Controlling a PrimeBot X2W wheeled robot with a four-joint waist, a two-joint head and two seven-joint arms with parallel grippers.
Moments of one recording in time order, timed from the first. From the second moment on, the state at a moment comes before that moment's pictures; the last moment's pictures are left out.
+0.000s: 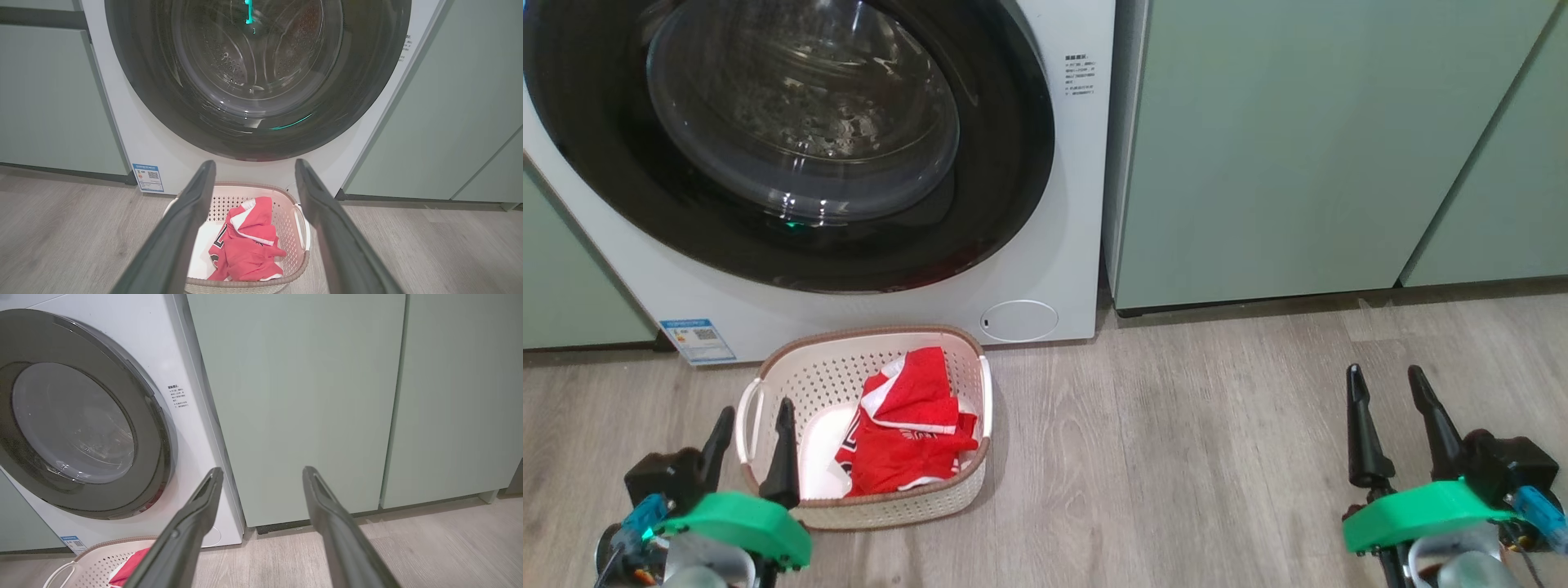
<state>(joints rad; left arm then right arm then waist) -0.09 0.12 0.09 0.50 -0.28 -0.13 -0.25 -0.06 -0.06 0.01 0.29 0.24 0.13 -0.26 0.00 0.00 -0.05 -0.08</state>
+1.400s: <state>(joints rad) -0.01 0.09 0.09 0.53 -0.52 -0.13 -0.18 0.00 -0.06 0.00 0.37 0.48 0.13 -0.19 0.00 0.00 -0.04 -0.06</state>
